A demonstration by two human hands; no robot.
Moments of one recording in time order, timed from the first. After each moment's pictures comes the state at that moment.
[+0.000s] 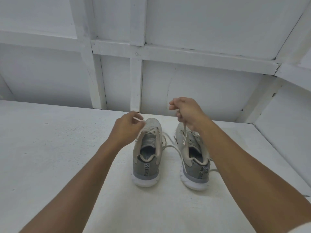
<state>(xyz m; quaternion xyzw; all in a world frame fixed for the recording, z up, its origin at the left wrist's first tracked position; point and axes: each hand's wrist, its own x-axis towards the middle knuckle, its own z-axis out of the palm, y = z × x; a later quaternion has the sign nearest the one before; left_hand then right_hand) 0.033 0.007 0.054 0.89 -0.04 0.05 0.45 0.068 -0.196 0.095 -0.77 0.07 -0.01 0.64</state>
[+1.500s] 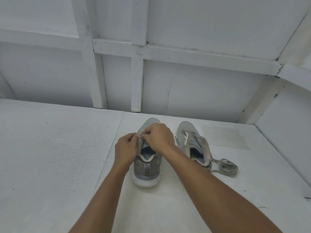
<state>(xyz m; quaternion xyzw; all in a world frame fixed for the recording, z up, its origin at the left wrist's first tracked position) 0.016 -0.005 -0.015 0.79 0.10 0.06 0.60 0.035 -0.119 0.032 -0.97 -0.03 -0.04 0.24</state>
